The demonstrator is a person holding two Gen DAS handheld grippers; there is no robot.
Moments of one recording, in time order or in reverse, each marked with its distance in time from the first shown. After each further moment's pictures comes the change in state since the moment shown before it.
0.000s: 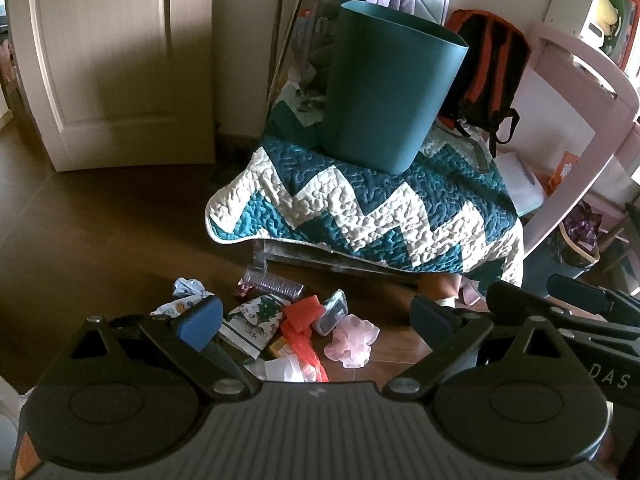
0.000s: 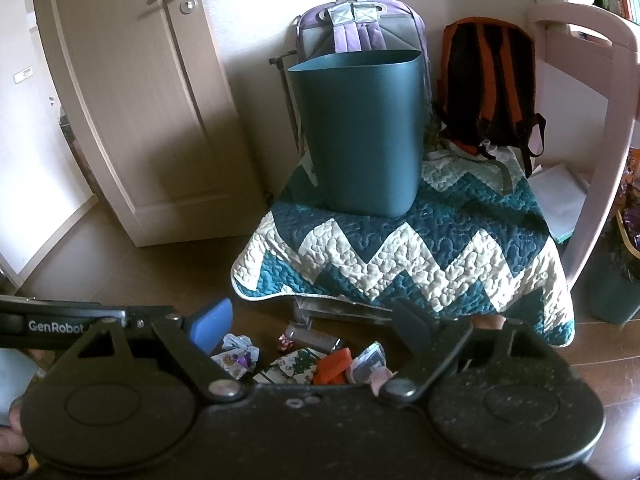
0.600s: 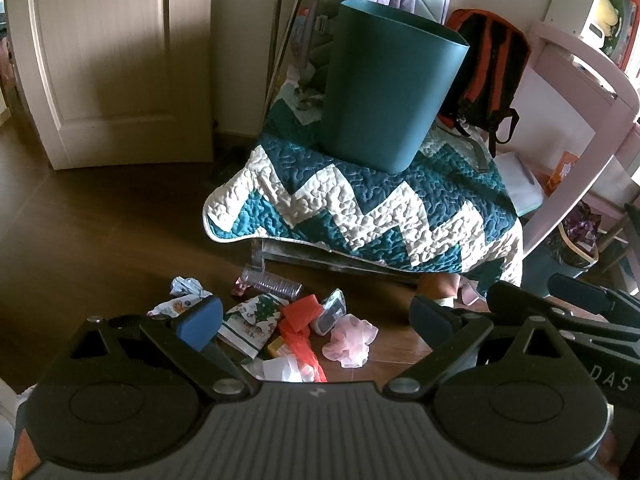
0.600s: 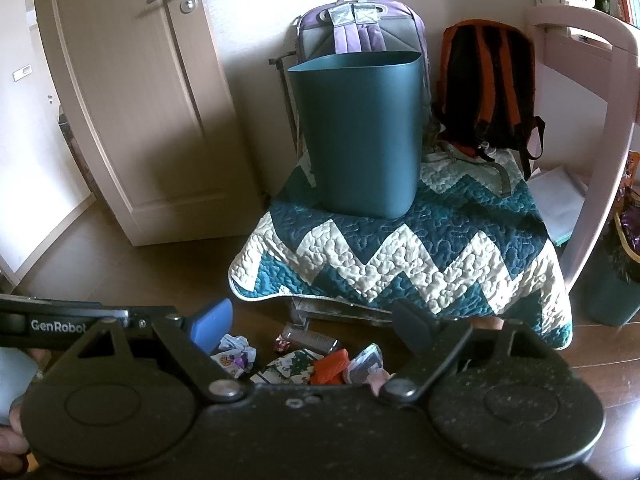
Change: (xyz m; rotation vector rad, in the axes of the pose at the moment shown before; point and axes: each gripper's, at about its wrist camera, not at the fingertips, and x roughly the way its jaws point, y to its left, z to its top) left arm 0.002 -0.005 -0.004 0.004 -0.002 0.003; right arm 0.001 0.002 -0.002 -0.006 -0.008 -0.011
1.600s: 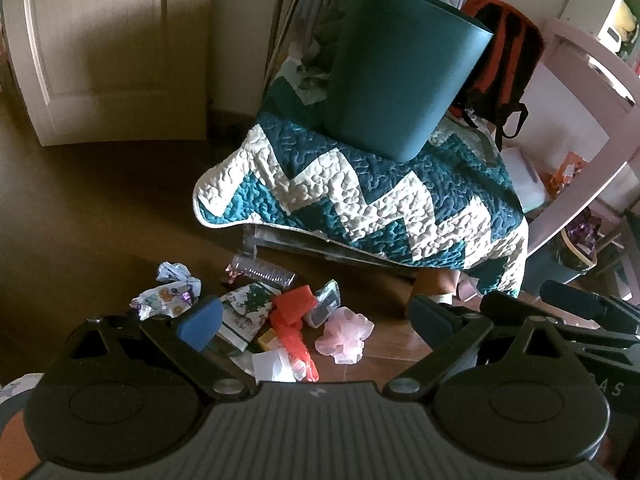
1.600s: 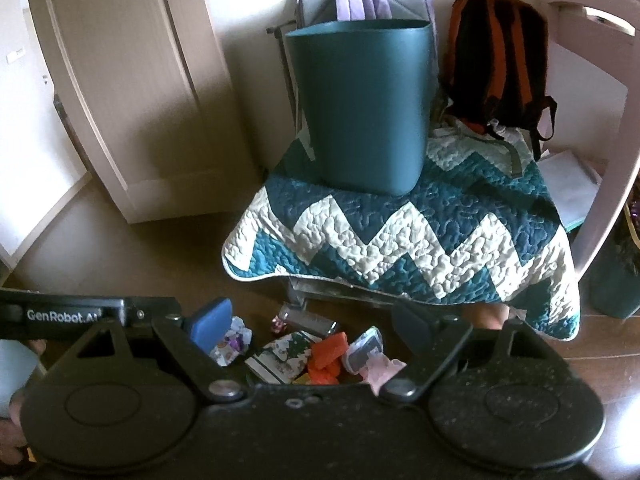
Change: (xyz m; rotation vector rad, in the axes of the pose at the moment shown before) left arm 0.050 0.020 0.012 -0.044 0.065 -0.041; right arm 0.043 0.000 0.004 -0.021 0.089 -0.006
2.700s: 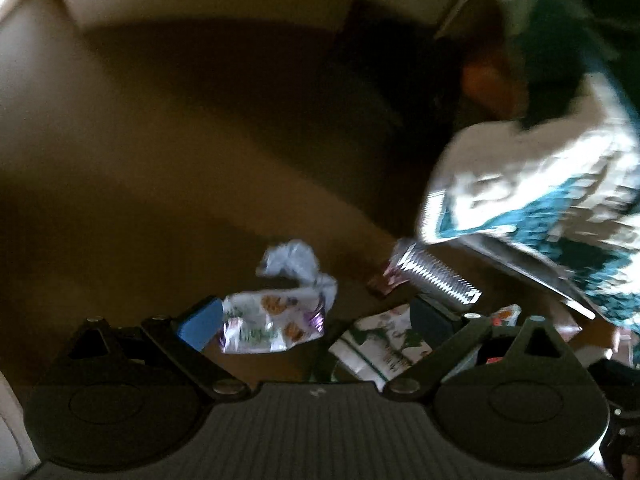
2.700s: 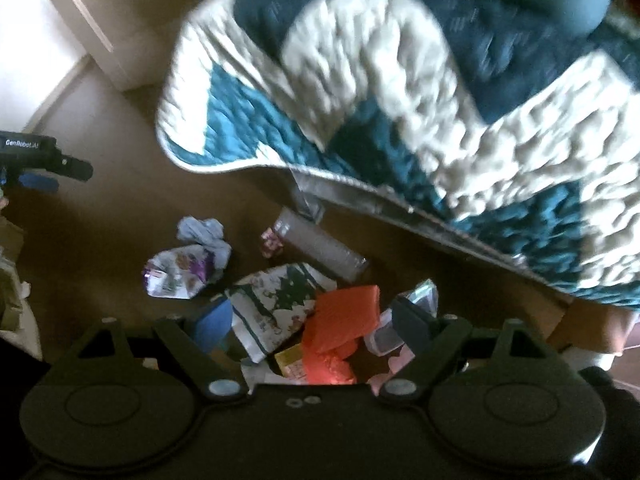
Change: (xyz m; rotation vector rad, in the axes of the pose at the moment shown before) left arm 0.313 0.285 0.070 -0.222 0.334 0.183; right arm 0.350 -0.018 -0.037 -0.115 0.421 0.113
